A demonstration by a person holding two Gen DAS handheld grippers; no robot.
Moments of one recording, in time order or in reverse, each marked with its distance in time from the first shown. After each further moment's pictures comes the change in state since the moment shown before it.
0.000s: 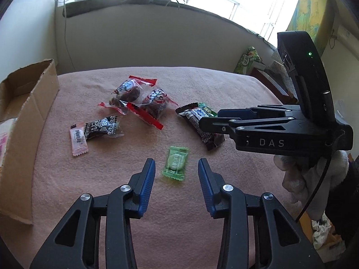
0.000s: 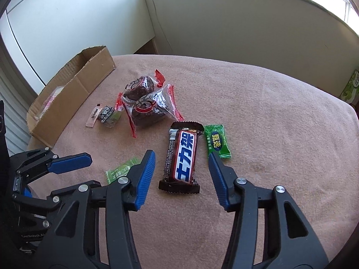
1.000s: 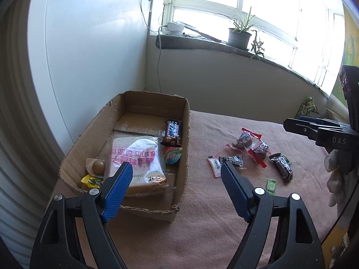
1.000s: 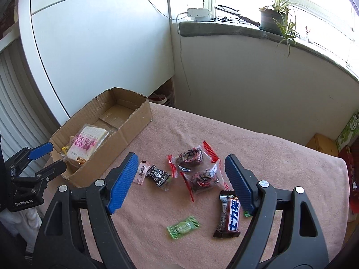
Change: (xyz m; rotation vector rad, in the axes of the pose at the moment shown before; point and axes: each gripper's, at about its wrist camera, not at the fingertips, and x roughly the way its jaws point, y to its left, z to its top) left arm -0.119 0.104 -0.012 -0.187 -0.249 0.368; right arm -0.053 0.090 0.066 -0.105 -0.202 -0.034
